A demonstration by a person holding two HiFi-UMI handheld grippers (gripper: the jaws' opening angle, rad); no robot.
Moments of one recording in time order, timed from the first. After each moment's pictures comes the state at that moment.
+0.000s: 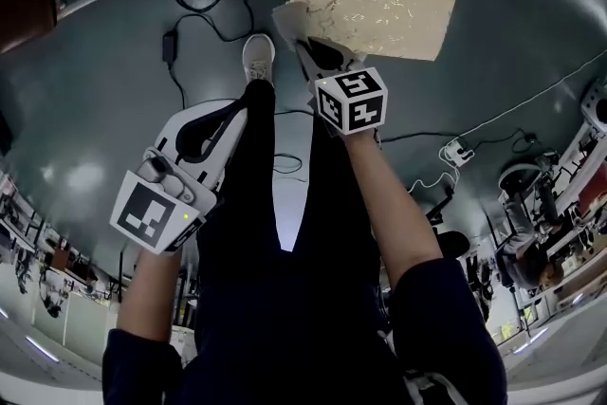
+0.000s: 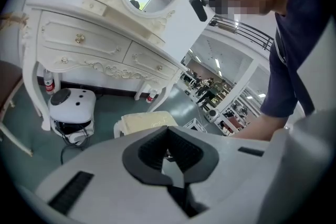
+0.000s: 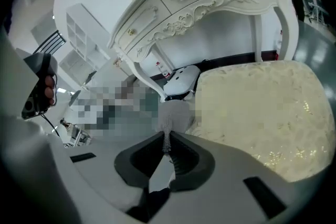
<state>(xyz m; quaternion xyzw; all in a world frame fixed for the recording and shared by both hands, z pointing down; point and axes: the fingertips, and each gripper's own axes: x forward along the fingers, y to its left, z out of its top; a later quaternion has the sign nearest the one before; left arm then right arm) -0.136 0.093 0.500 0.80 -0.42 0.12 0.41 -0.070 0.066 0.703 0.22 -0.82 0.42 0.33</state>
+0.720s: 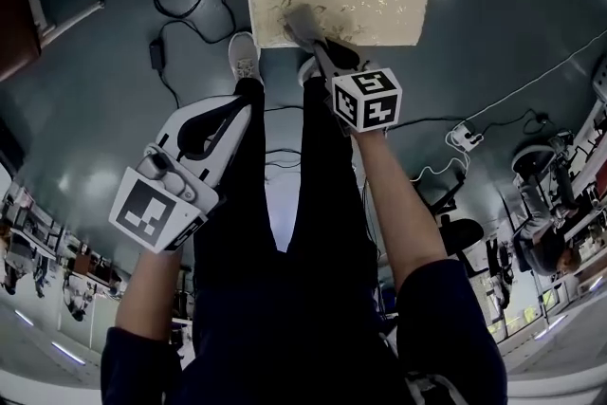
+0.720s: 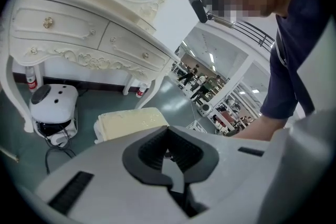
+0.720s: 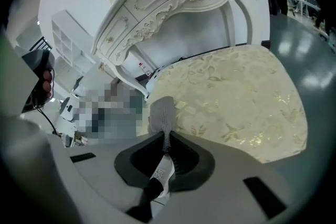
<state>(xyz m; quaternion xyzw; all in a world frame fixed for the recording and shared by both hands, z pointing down) -0.057 0.067 0.519 0.81 -0.37 0.14 0.42 0.040 0.058 0.735 0.27 -0.78 0.46 0.34</state>
